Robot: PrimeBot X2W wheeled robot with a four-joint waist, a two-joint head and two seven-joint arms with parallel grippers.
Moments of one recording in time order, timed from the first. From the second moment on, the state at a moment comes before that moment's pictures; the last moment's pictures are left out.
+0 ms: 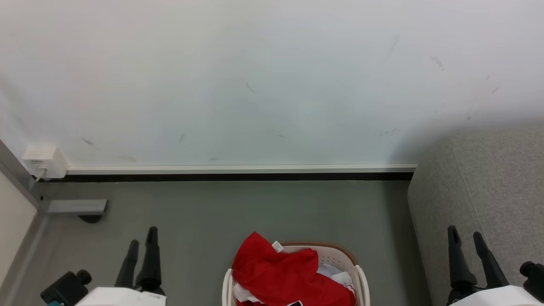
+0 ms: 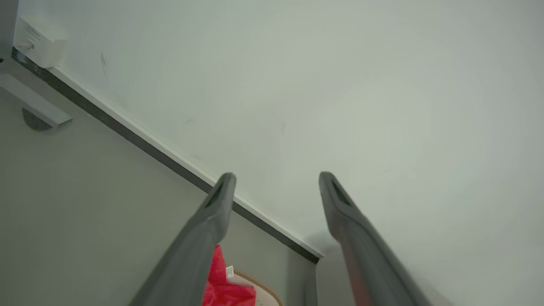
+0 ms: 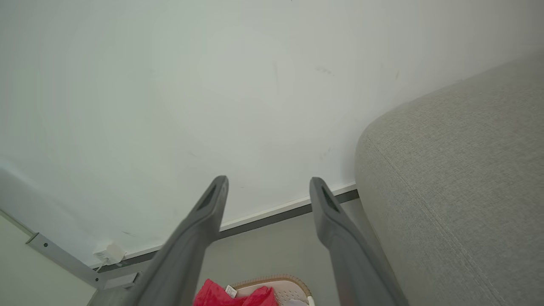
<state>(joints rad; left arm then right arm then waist) -0.05 0.04 0.03 0.18 -0.78 -0.08 -0.10 -0.06 -0.06 0.00 0.22 0.60 0.13 -0.10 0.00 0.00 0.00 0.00</state>
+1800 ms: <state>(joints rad) 0.00 0.04 0.05 0.19 -0.23 -0.07 -0.23 -0.04 -0.05 0.00 0.30 0.12 0.13 -0.23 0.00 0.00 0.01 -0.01</state>
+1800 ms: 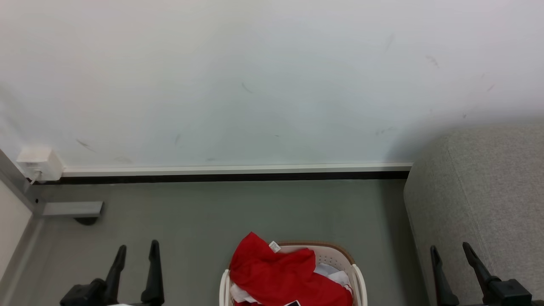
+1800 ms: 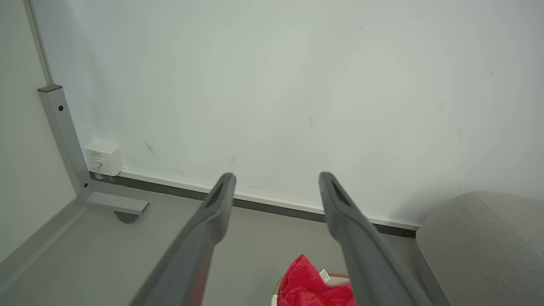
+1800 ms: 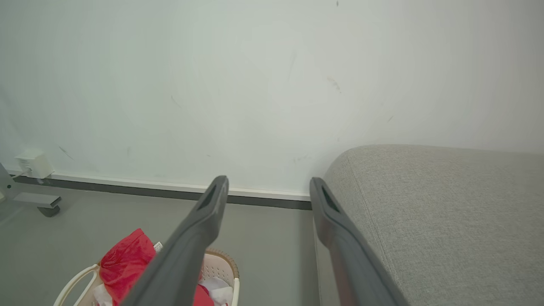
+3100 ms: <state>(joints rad) 0.01 0.05 0.08 0.21 -0.11 -0.07 -0.26 -0.04 -0.05 0.02 0.32 0.11 0.13 -0.26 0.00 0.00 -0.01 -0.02</state>
